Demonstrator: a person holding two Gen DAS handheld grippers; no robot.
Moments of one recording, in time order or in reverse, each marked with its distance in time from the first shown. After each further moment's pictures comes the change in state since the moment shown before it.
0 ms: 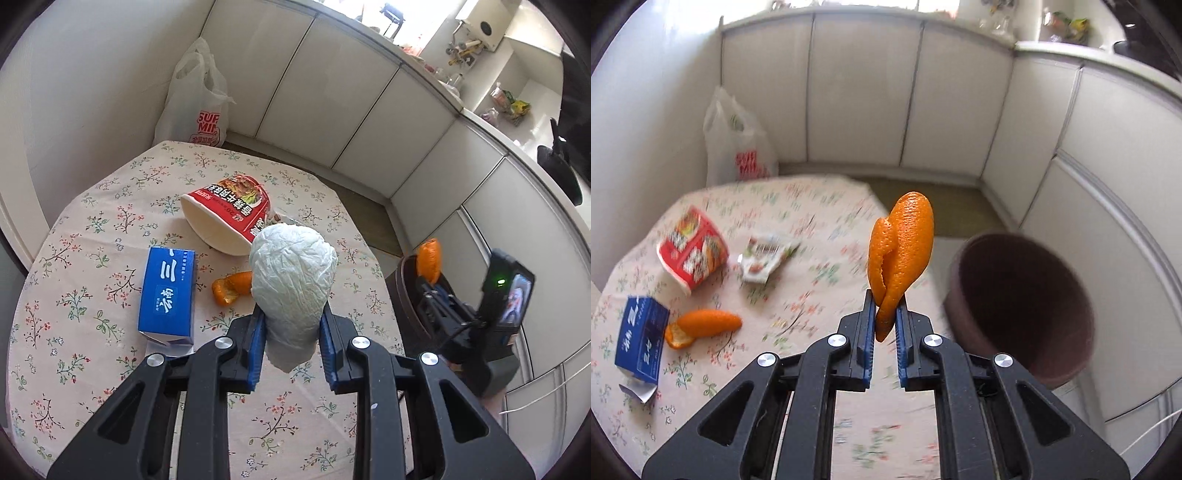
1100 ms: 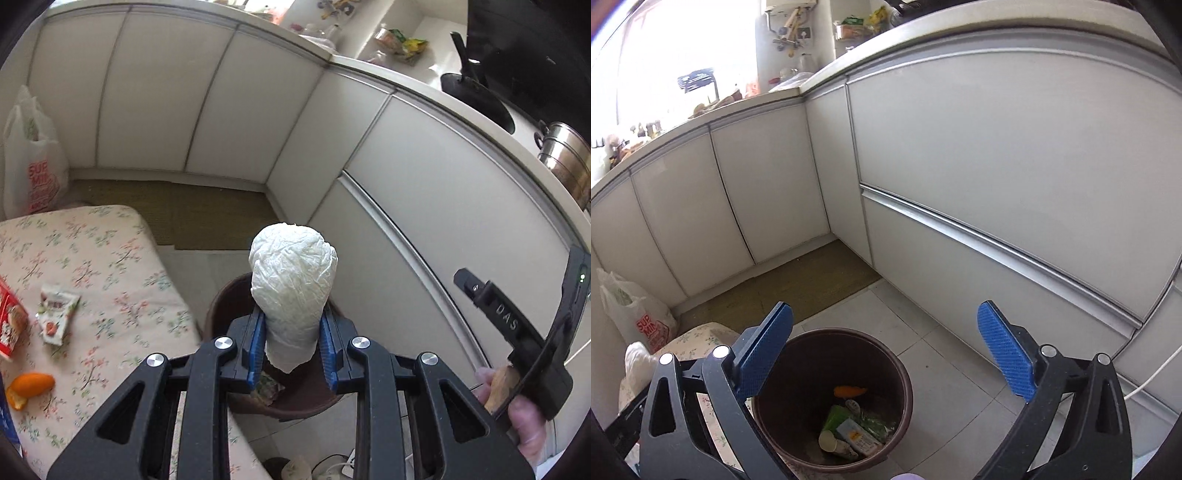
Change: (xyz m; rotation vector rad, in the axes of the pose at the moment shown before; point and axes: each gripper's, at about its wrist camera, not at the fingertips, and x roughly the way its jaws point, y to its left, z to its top) left arm 0.135 -0.281 0.045 0.288 0.053 -0.311; right arm -0.047 -0.278 0.049 0.519 -0.112 -0.314
